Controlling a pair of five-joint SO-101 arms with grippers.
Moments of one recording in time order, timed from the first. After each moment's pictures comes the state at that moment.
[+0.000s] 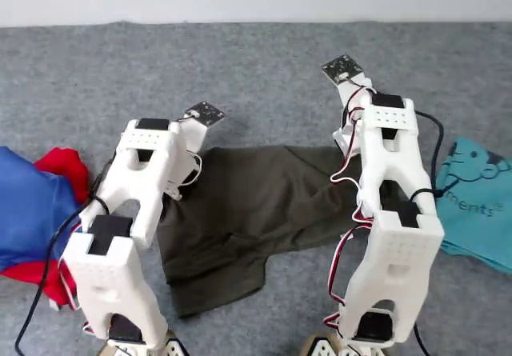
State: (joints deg) left arm 0.4 25.1 8.7 74.9 -21.2; right arm 2.8 32.4 -13.8 61.5 32.6
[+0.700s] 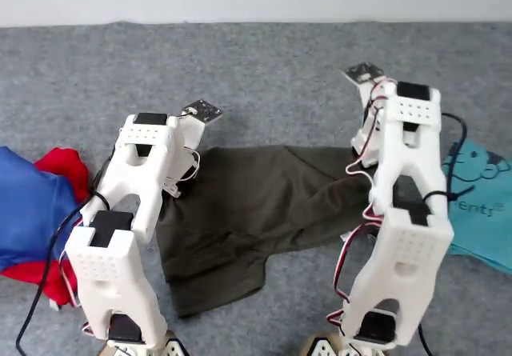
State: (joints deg) left arm 0.1 27.4 5.3 77.1 -21.2; right arm 8.4 36.7 -22.1 79.1 32.4
